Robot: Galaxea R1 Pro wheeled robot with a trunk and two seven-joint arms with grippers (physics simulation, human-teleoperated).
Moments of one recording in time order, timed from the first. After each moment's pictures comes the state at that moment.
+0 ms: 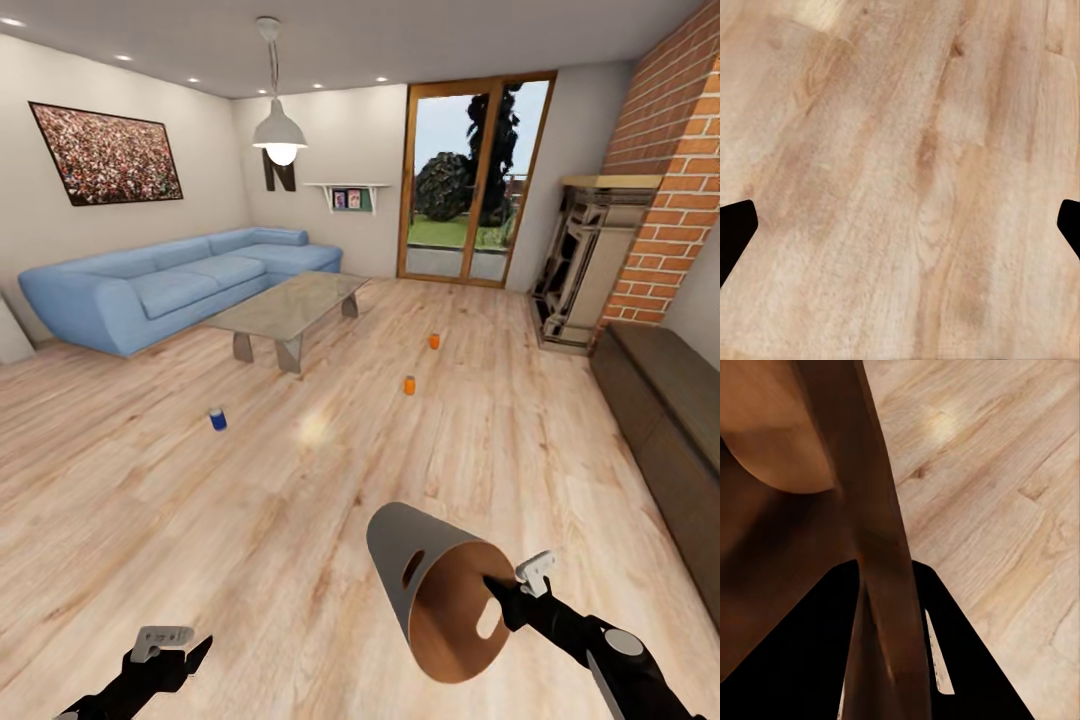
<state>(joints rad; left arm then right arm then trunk) -0.15 0.20 0.17 -0.87 0.10 0.04 -0.42 -0.24 -0.18 -0.13 -1.05 0.09 0.10 0.62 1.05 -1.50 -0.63</state>
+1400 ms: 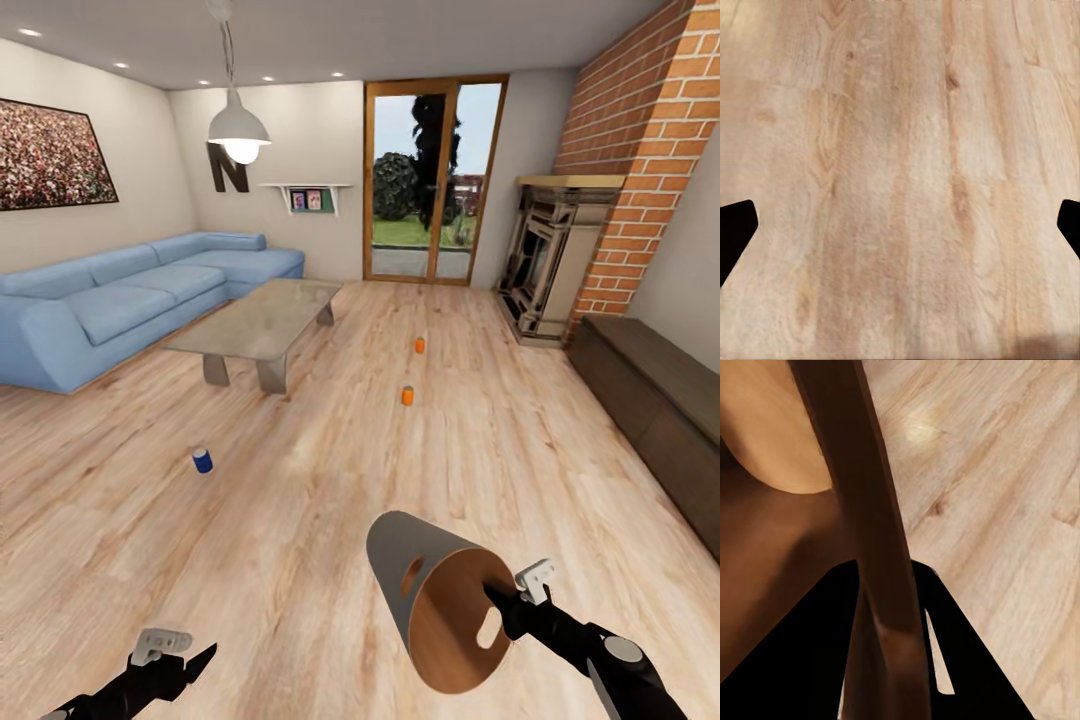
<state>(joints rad) -0.15 0.23 0.17 -0.86 0.10 0.08 -0.58 -0.23 -0.18 -0.12 -1.03 0.09 0.09 0.62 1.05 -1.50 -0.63</state>
